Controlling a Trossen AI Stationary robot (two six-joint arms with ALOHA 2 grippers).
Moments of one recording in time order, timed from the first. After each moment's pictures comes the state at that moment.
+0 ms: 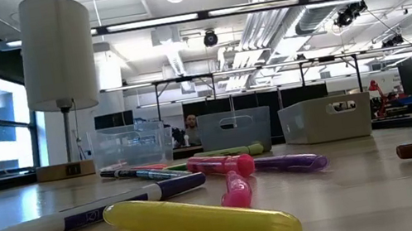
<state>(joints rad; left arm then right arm) -0.21 1.82 1.76 -0.41 -0.57 -0.59 0.30 1.14 0.87 -0.08 0.23 0.34</state>
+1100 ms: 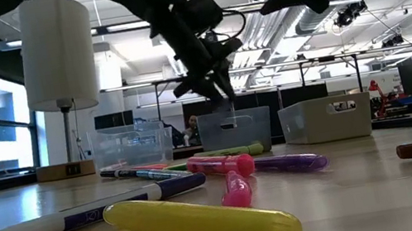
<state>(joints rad) 0.39 2.05 1.76 -0.64 0.03 -0.47 0.12 1.14 0.87 -0.27 0.33 0.58</state>
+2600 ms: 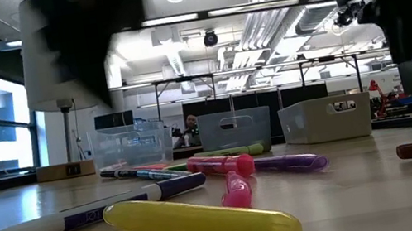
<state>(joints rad) -0.34 1.68 1.23 -0.75 -0.18 -0.83 0.22 1.20 0.87 -1.11 0.18 0.47</state>
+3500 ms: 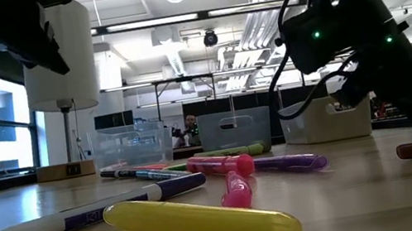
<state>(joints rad) -0.35 1.06 0.81 -0.64 -0.30 -0.58 0.05 1.75 0.87 -1.04 0.01 0.24</state>
